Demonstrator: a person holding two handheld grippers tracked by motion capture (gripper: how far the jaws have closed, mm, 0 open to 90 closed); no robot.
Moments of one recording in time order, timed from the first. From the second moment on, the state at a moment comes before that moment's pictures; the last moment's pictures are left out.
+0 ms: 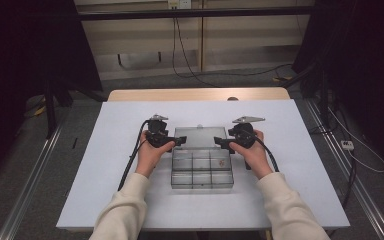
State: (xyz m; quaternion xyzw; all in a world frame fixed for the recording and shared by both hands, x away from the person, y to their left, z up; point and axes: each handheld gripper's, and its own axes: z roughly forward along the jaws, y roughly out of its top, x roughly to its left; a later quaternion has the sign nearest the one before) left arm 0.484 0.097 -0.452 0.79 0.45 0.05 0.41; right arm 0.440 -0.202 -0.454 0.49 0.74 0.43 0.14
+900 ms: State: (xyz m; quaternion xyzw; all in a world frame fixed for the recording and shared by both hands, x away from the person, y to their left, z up) left arm 0.488 0.094 -0.459 0.76 0.48 -0.06 0.44; right arm 0.446 -0.207 -0.466 0.58 0.68 0.46 -0.01
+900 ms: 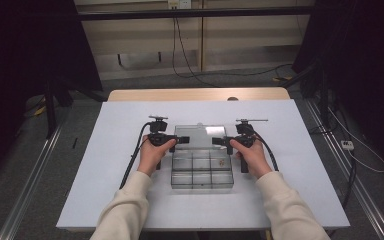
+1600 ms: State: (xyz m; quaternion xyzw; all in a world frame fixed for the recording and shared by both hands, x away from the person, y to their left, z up) left arm 0.467 0.098 -0.417 0.78 0.38 0.01 0.49; right arm 0.426 -0.214 -0.433 0.48 0.72 0.49 0.09
